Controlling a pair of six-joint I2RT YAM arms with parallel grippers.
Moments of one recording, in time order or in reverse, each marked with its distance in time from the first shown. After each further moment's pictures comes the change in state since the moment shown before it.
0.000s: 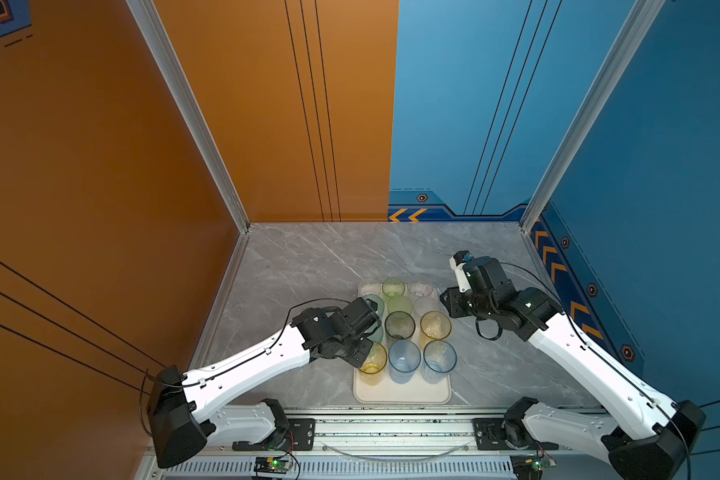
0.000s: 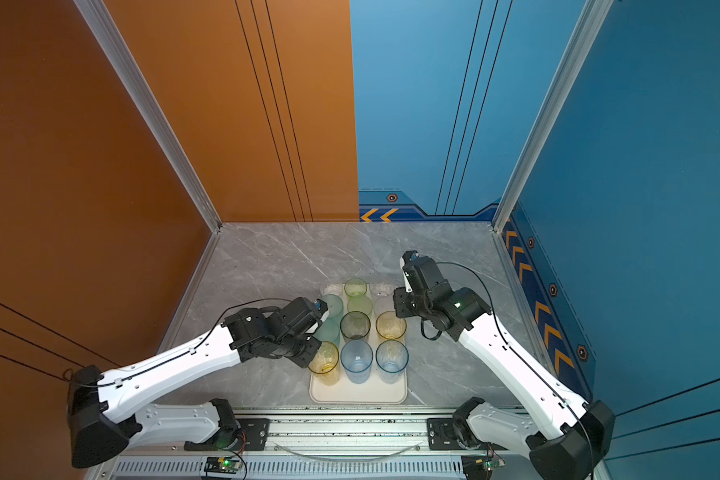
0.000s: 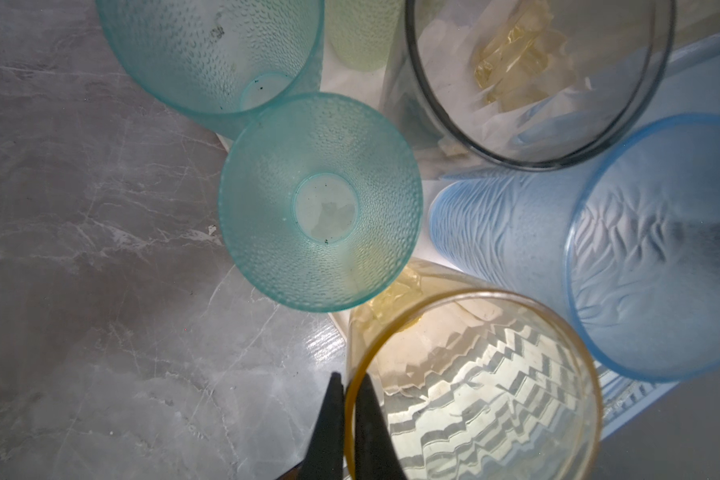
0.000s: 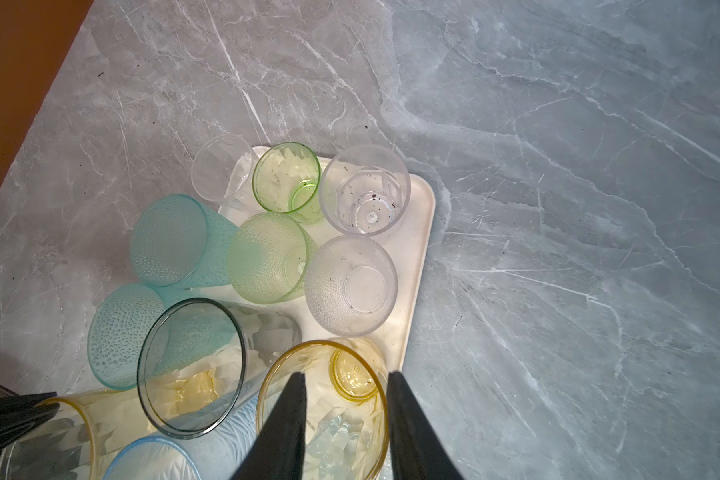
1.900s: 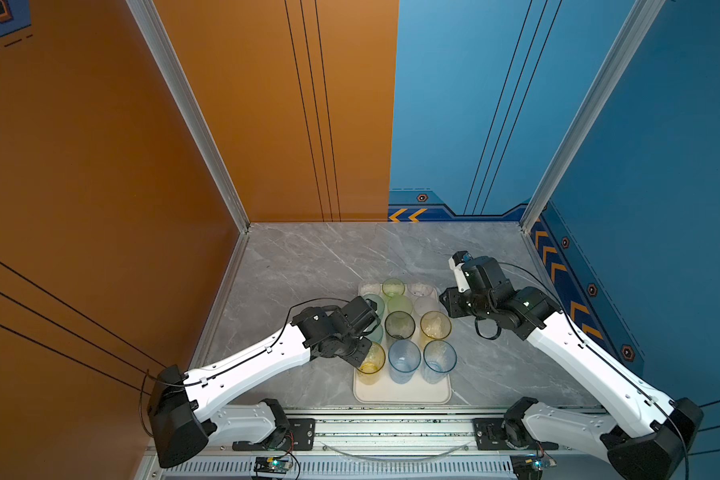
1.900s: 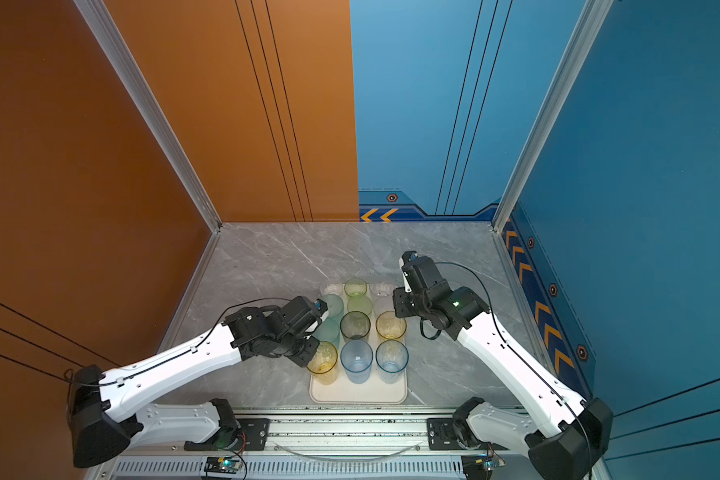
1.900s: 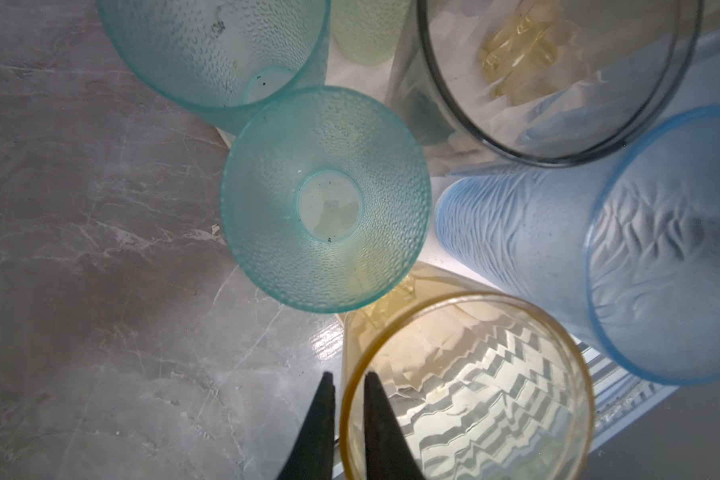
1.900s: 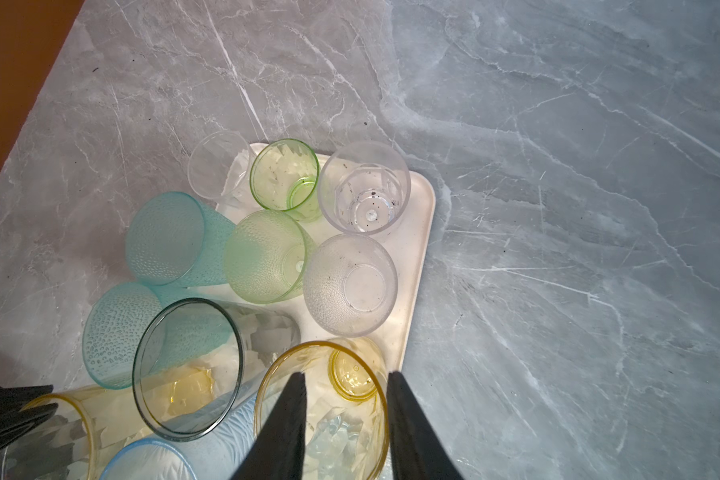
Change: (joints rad) left arm 0.012 0.006 -0.001 -0.003 0.007 0.026; right arm 0.000 0.009 0.000 0.000 0.000 0.000
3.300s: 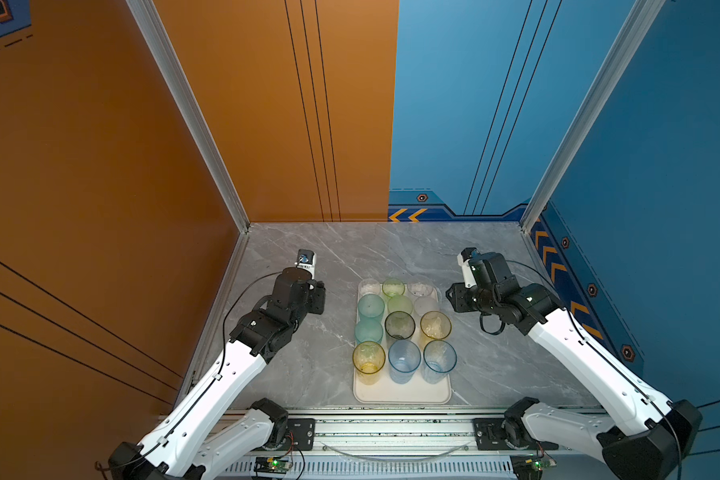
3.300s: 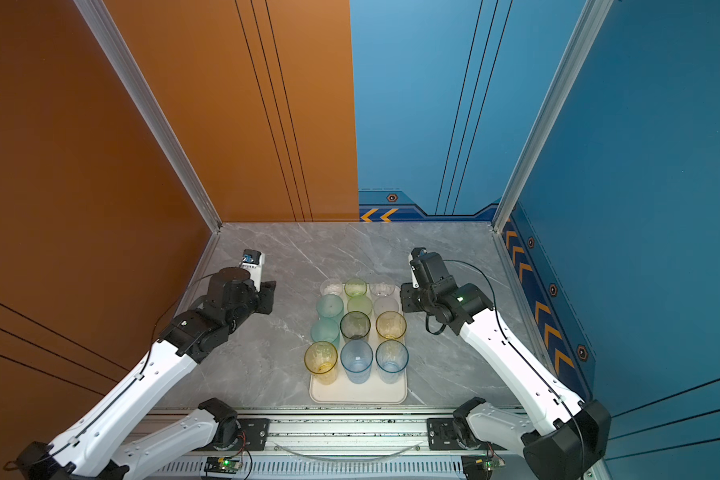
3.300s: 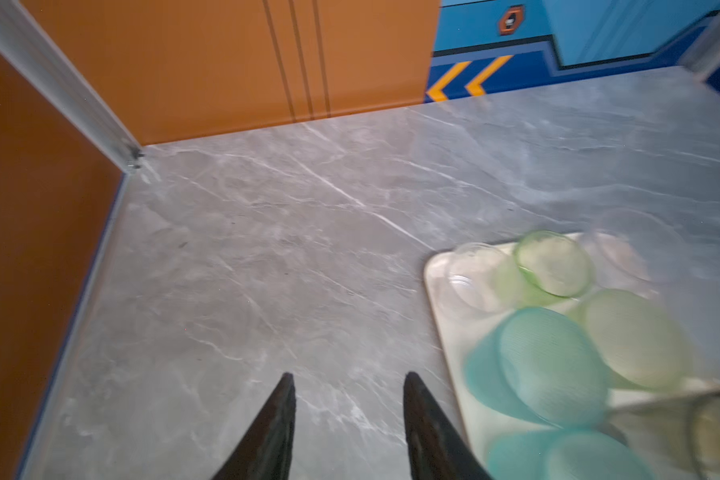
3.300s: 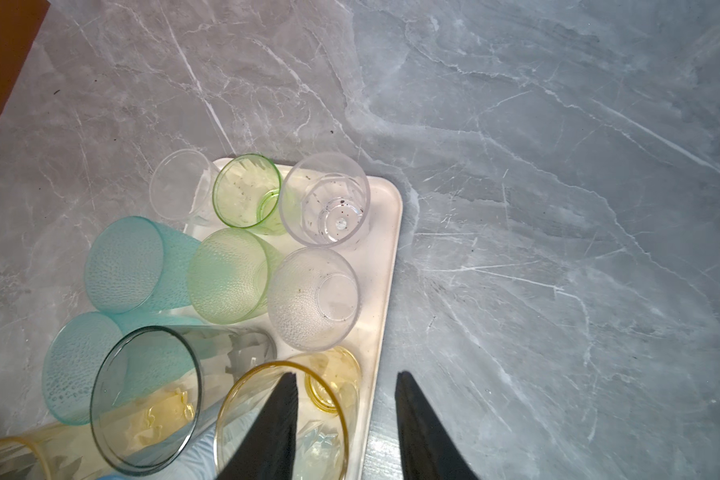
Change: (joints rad) left arm 0.515 -0.273 -0.143 0.497 -0.254 0.217; right arm -0.100 0.013 -0.001 0.001 0.000 -0.019
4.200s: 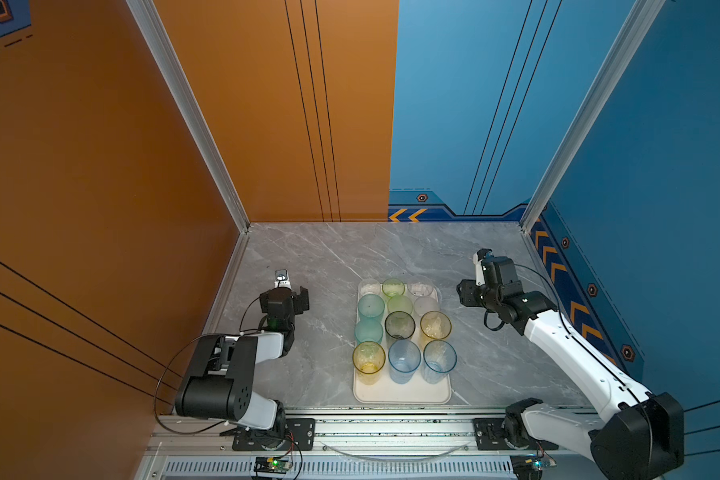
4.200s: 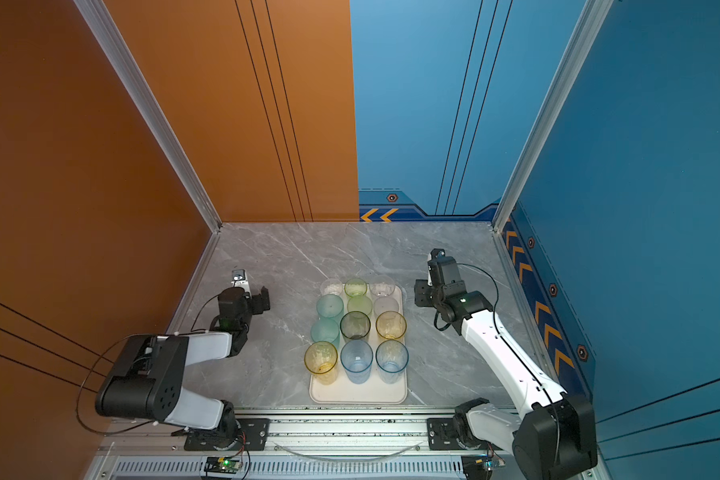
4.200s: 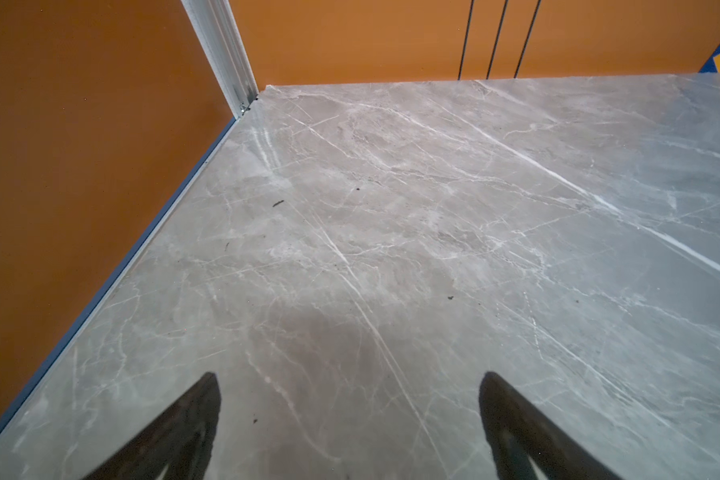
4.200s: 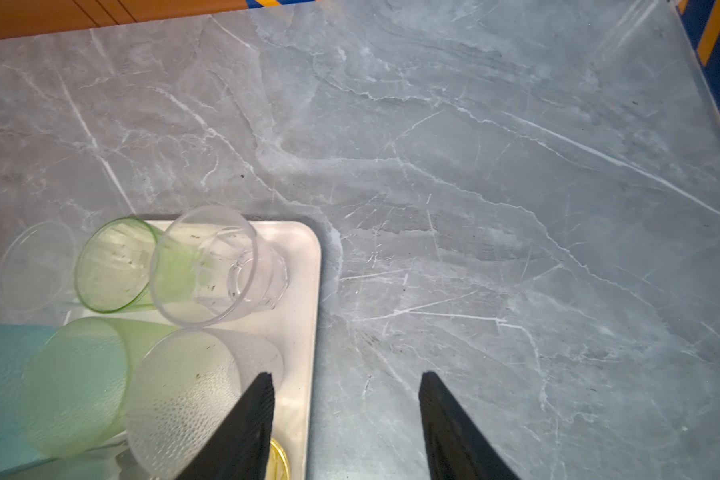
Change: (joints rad) left arm 0.343 0.555 -0.496 1.180 0.040 0.129; right arm -0.189 0.015 -0.238 0.332 0.038 -0.060
